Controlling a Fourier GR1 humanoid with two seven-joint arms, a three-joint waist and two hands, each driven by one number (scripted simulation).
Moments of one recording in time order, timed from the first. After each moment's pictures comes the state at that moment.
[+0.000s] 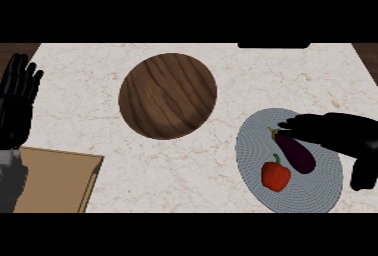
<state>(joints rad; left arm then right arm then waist) -0.25 0.42 0.12 -1.47 0.27 0.11 -0.05 -0.37 -0.85 0.39 -1.58 0.70 0.68 -0.38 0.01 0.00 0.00</state>
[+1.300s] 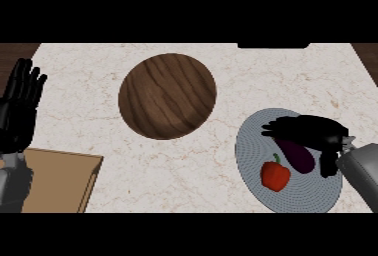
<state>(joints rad) -0.23 0.35 0.17 -1.48 0.19 0.06 -0.04 -0.43 -0.62 0.41 -1.22 1.01 0.51 -0.59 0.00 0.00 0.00</state>
